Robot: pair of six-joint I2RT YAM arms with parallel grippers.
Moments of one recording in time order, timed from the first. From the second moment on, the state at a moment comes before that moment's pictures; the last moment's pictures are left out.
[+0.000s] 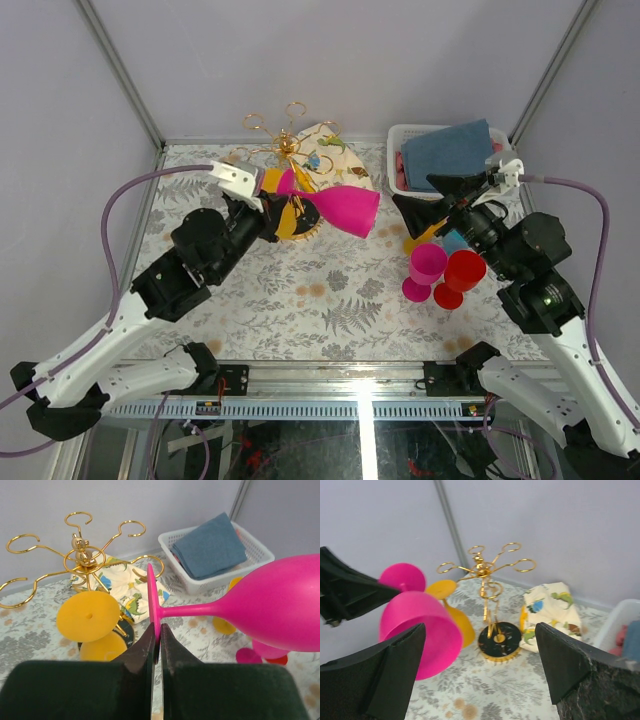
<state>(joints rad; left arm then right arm) -0.87 0.92 1.13 -0.23 -0.38 -0.13 0.54 0.76 1.08 -0.15 -0.16 0.27</state>
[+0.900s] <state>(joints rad) -0.87 0.86 1.13 -0.60 0.14 0.26 0.58 1.02 1.11 -0.18 -0.75 -0.04</state>
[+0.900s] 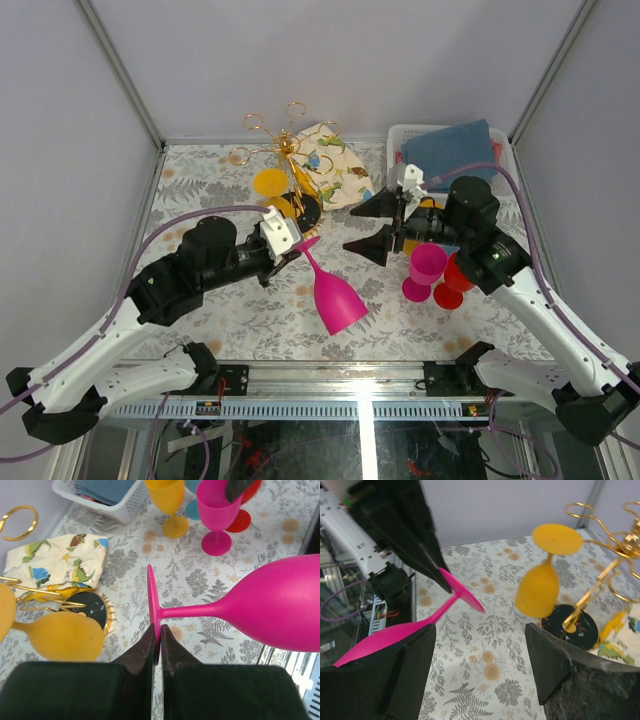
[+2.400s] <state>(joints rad) -0.87 0.94 1.15 -0.65 0.29 0.34 0.77 1.28 1.22 -0.31 -0.92 -0.38</state>
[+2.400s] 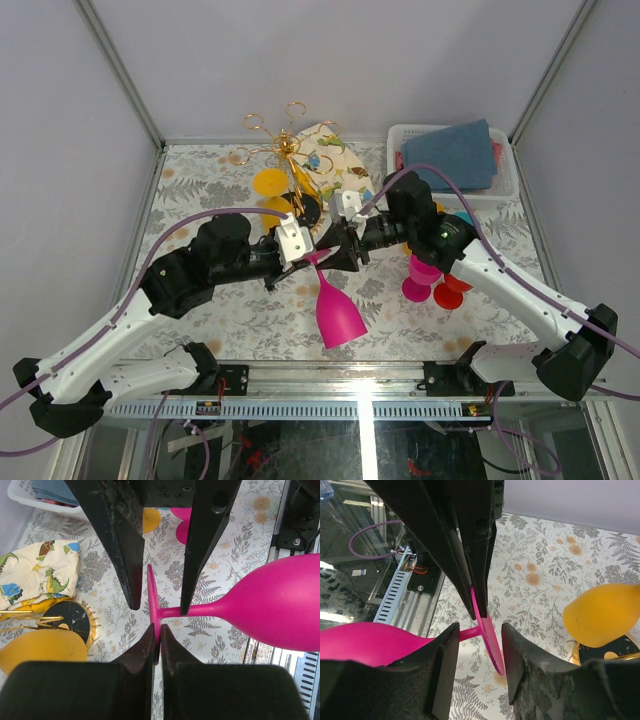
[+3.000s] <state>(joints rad) -0.87 0.92 1.15 -0.66 0.30 0.34 0.77 1.30 1.27 -0.38 -0.98 -0.43</state>
